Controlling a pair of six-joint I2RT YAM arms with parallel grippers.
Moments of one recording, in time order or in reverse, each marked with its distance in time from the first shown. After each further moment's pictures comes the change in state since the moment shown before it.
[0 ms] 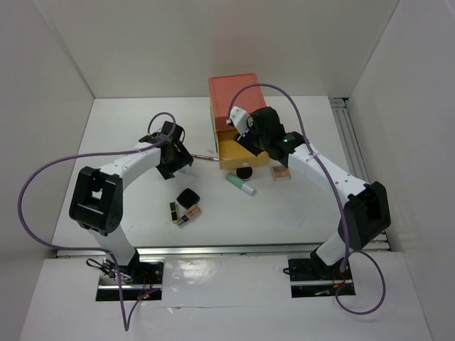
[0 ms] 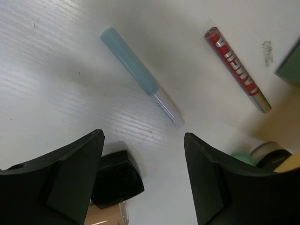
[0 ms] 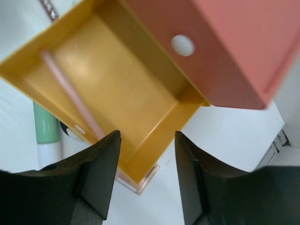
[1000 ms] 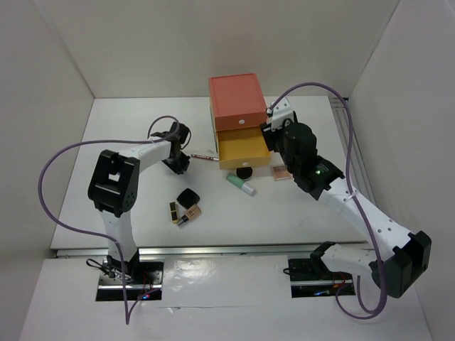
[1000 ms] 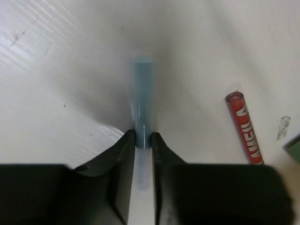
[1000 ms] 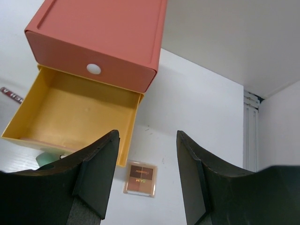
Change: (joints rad) left arm 0.010 0.243 0.122 -0.021 -0.068 -0.266; right arm 0.045 -0.413 -0.243 0.264 0.332 0.336
